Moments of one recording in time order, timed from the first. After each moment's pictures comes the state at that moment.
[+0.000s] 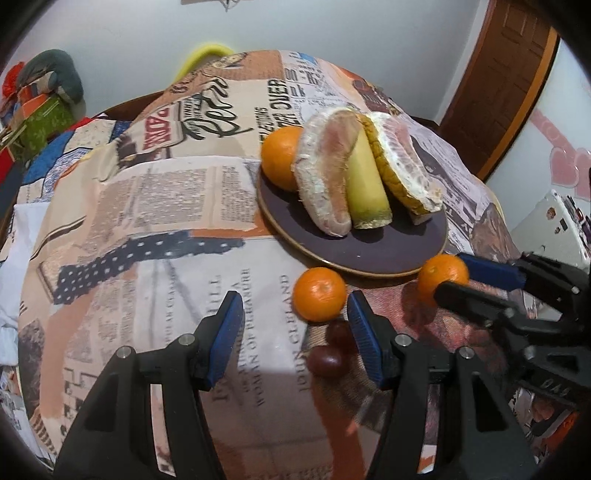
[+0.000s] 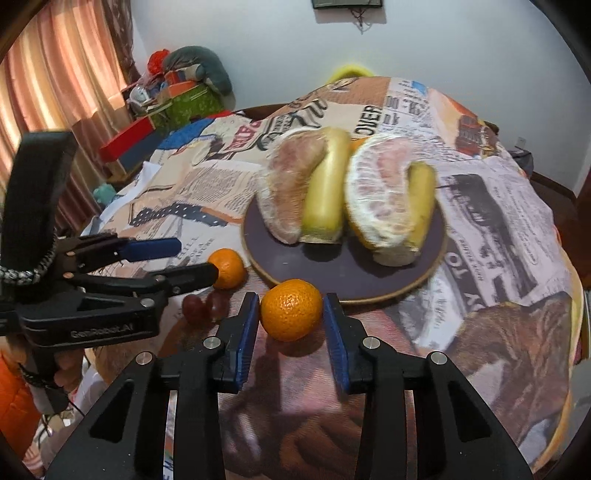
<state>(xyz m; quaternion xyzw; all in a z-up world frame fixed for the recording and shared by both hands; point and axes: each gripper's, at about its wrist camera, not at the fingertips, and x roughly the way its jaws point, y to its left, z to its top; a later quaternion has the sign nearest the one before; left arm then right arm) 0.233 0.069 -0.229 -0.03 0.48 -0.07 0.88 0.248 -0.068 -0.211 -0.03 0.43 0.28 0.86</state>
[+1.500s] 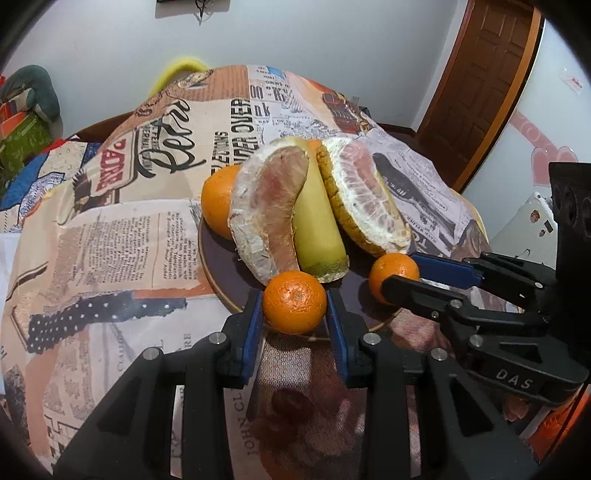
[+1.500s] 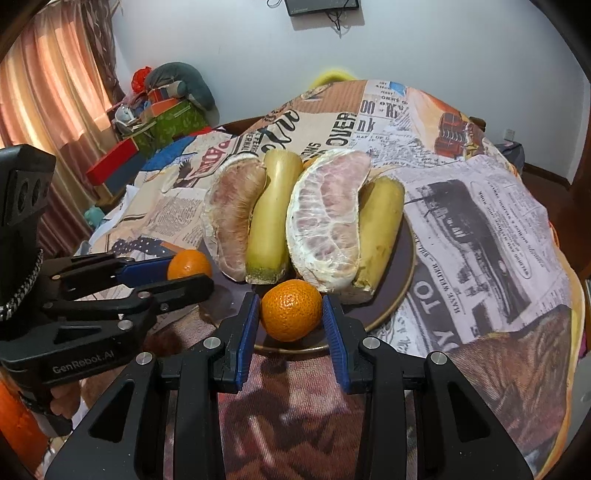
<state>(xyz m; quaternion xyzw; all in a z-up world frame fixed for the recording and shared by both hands) 0.269 0.042 -0.221 -0.04 0.45 -0.11 0.88 0.285 -0.080 -0.220 -0.01 0.42 0.28 0.86</state>
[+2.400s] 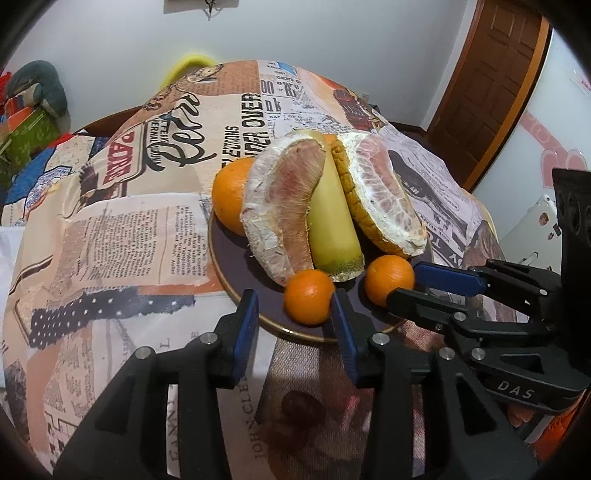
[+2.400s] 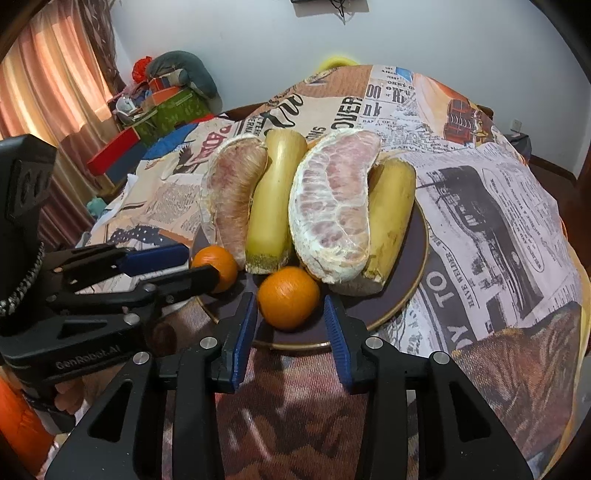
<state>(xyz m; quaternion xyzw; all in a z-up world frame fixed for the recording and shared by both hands) 0.268 0.047 -0.224 -0.04 0.46 -0.09 0.88 0.288 -0.077 -0.226 -0.01 0.45 0.28 0.85</state>
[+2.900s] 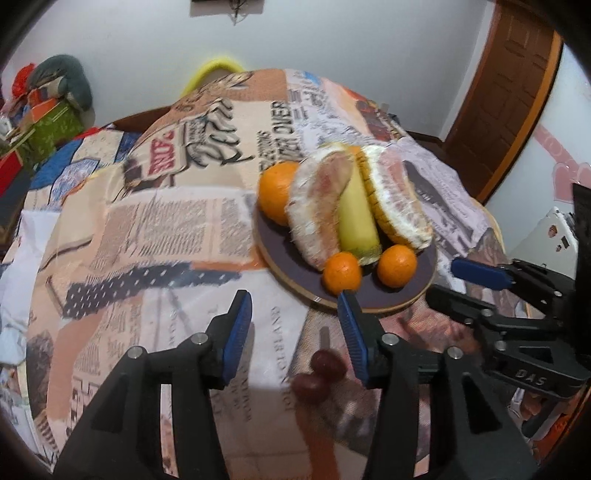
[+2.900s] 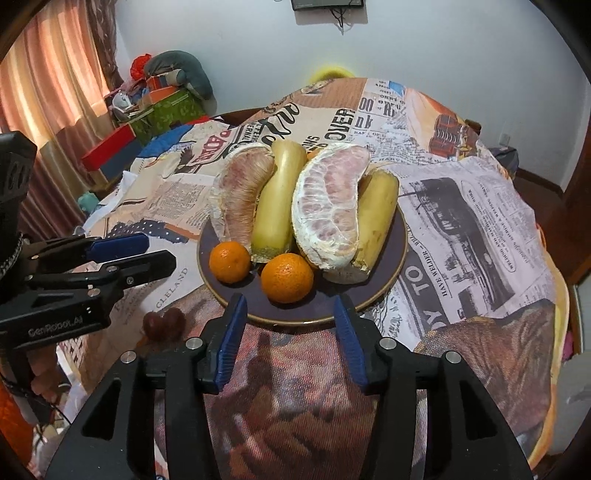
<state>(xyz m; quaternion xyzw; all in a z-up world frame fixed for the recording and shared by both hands) 0.236 0.069 -0.206 -0.05 0.46 -0.04 0.89 0.267 -0.079 -0.209 -0.04 0.43 0.26 0.86</state>
